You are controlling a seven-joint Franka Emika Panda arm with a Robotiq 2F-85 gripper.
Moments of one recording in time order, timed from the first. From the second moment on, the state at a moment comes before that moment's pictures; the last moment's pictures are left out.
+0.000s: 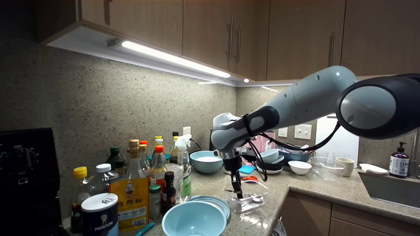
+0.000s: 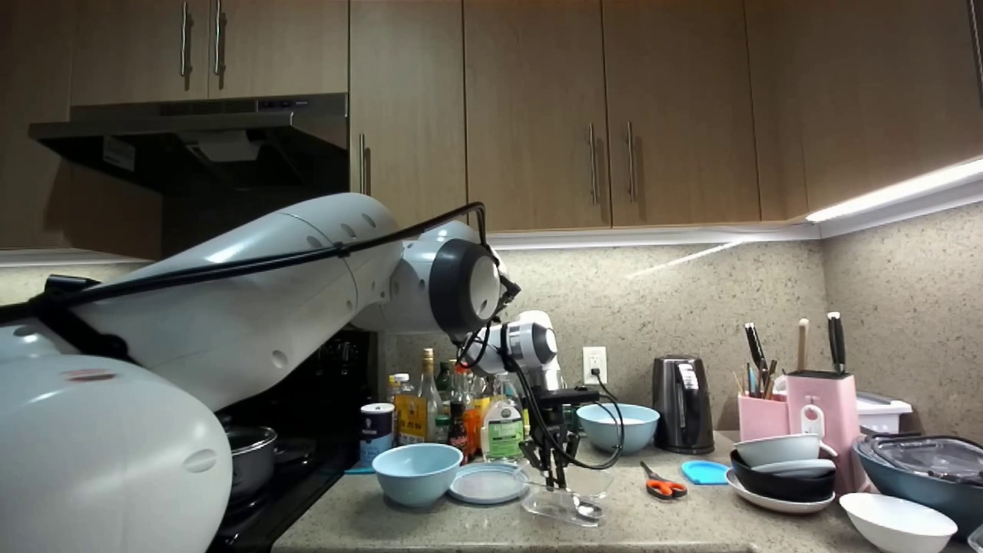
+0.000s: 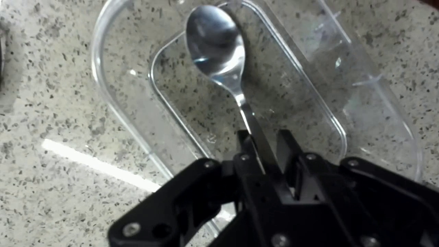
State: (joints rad) arm 0.09 0.99 0.06 -1.03 -0.24 1.83 -0.70
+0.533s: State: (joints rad) arm 0.09 0.95 0.04 -1.01 -0.24 1.84 -0.62
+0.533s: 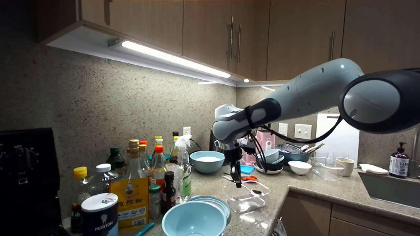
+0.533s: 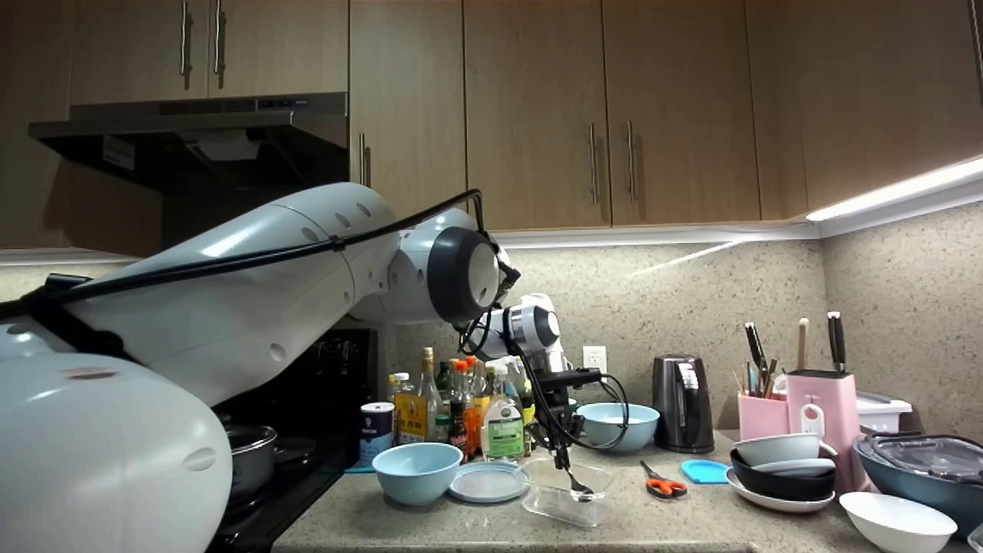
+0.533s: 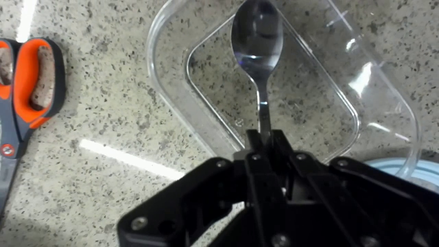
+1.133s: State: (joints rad) arm 0.18 0.82 0.03 -1.09 -0.30 1.85 -0.44
